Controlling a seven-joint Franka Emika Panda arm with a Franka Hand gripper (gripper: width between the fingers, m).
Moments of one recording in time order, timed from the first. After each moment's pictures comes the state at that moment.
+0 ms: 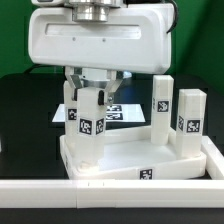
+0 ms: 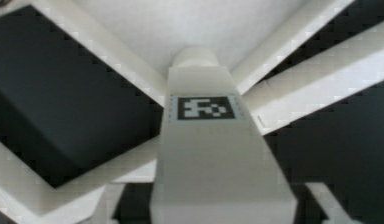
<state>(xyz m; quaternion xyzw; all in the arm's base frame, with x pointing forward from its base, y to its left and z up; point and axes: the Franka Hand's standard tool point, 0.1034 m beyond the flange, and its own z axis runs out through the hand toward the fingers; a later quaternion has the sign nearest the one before) 0.625 -0.052 0.123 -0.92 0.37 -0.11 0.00</state>
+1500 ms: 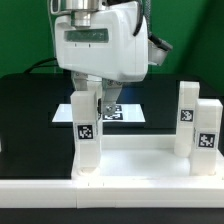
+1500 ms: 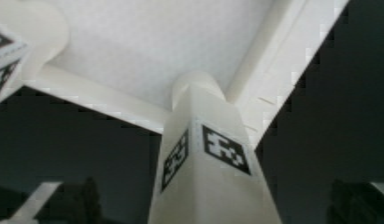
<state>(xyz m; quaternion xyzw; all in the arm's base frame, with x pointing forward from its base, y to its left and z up) 0.627 -0.049 0.119 -0.85 0.52 -0.08 0.02</state>
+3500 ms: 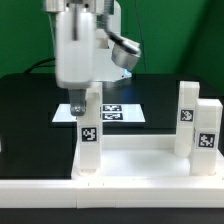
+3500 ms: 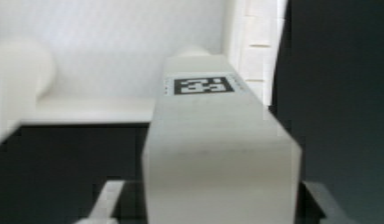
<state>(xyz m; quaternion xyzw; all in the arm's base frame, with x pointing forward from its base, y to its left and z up) 0.635 -0.064 0.117 -0.66 0.75 -0.04 0.04</state>
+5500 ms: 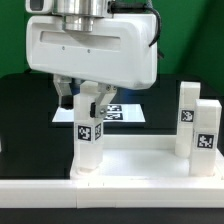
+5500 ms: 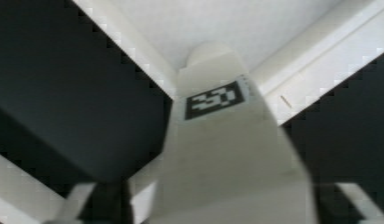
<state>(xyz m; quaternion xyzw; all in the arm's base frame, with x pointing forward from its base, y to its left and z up) 0.632 -0.062 0.115 -0.92 0.39 -0.08 -0.01</state>
